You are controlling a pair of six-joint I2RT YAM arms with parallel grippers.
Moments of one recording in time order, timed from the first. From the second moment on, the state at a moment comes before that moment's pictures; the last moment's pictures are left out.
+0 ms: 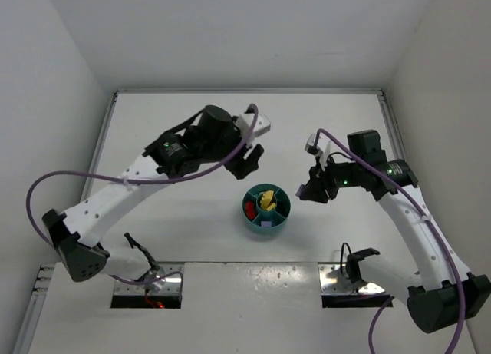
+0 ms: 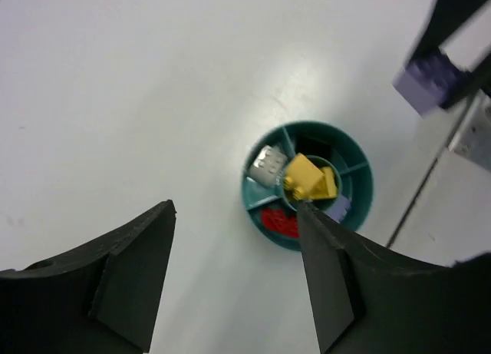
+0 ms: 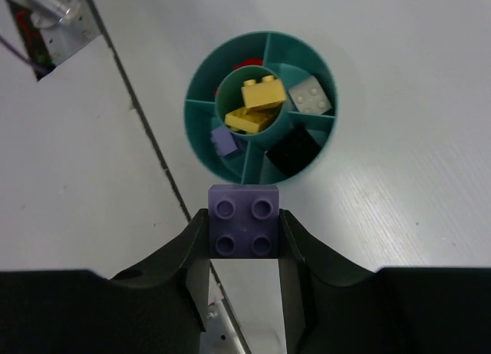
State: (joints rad) left arm -0.84 1.38 1.46 -0.70 0.16 0.14; right arm 0.23 1.01 1.01 -0.91 -0.74 -0.44
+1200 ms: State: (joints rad) left arm -0.32 1.24 1.22 -0.63 0.20 -0.10; right arm 0.84 1.33 1.10 -0.79 -0.28 -0.67
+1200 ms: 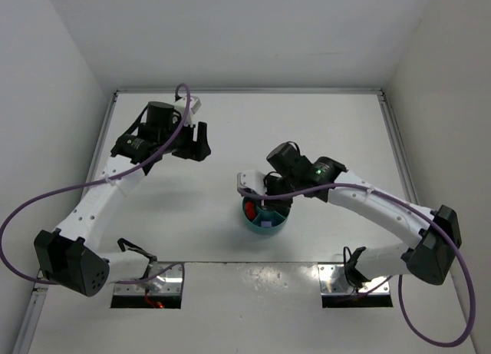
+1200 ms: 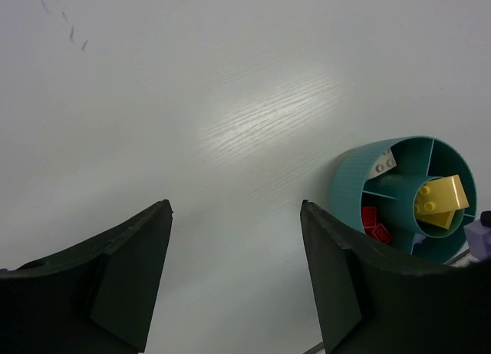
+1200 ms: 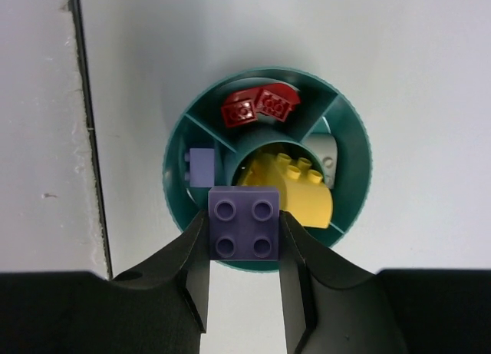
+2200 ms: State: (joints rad) left arm -0.31 1.25 1.22 -0.62 0.23 -0.11; right arm 0.95 1.41 1.06 -0.81 -0.19 -0.71
